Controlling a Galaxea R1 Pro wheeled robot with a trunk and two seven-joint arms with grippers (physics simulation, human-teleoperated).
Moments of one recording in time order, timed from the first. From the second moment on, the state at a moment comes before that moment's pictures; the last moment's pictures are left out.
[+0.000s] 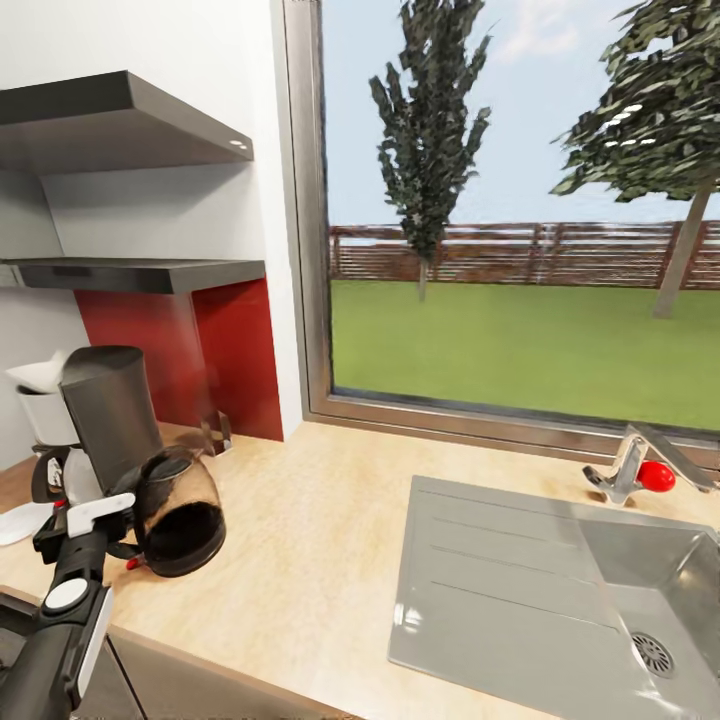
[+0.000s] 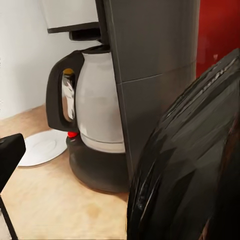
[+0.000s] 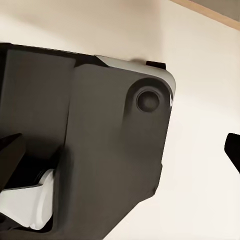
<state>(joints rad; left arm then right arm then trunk) -0.36 0.12 0.38 -1.15 -0.14 0.02 0.21 -0.09 -0.02 1.09 -0.03 -0.97 -0.06 0.11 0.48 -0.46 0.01</state>
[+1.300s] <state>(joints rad) -0.36 0.12 0.38 -1.06 -0.14 0.01 0.21 -0.09 -0.02 1.09 -0.03 -0.97 -0.06 0.11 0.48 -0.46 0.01</state>
